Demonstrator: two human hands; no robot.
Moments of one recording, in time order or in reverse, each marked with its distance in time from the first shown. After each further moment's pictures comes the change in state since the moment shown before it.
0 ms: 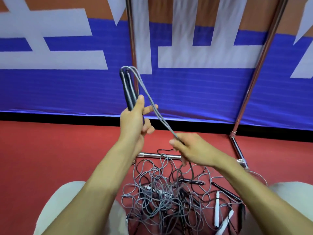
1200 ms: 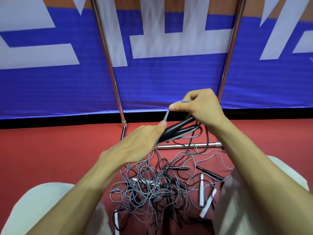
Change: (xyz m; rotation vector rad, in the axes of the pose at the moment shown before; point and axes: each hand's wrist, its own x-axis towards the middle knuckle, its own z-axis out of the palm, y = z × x) left_hand -0.031 -0.036 0.020 1.207 -0.777 0.202; right_hand -0.024 0.007 -0.073 0.308 0.557 0.244
